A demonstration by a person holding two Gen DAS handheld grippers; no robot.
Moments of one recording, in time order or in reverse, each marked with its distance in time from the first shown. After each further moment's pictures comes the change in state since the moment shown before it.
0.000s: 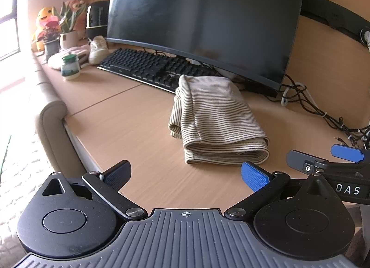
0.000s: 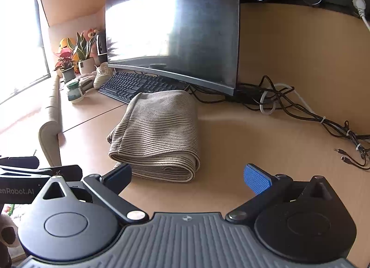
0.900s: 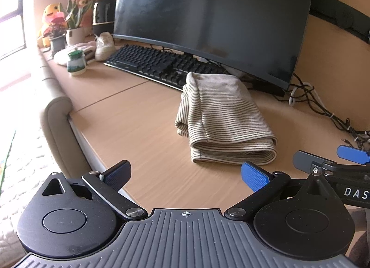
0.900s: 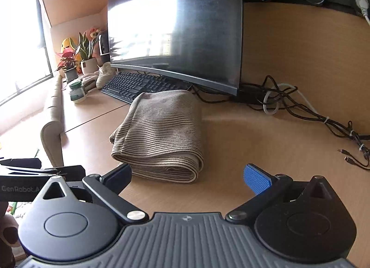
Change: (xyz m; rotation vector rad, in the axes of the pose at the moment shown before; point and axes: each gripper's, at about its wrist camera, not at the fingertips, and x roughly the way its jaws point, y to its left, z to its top) left arm 0.005 0.001 0.000 -0.015 0.016 0.029; right arm 0.003 -0.002 0.001 0.000 0.005 0.022
